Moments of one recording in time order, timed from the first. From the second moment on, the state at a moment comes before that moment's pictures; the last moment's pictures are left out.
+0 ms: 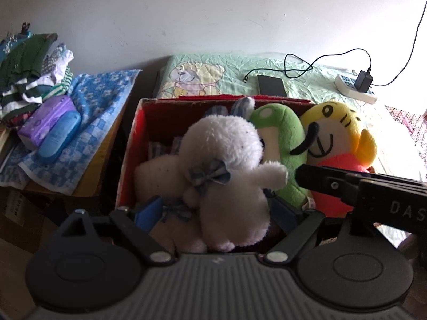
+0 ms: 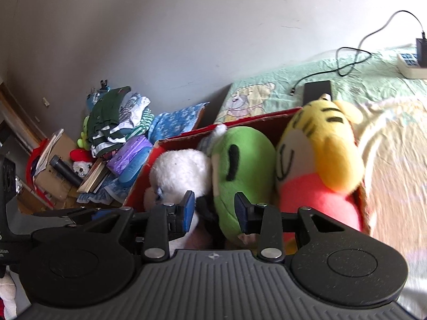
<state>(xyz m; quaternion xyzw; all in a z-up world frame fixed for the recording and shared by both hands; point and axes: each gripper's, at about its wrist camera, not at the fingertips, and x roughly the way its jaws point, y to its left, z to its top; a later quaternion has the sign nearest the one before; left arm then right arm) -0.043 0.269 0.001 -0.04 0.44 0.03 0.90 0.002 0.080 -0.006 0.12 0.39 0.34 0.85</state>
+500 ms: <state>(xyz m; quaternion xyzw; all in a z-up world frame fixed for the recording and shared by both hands) -0.052 0.258 0.006 0.00 0.44 0.08 0.89 -0.018 0.060 -0.004 0.16 0.38 0.30 0.86</state>
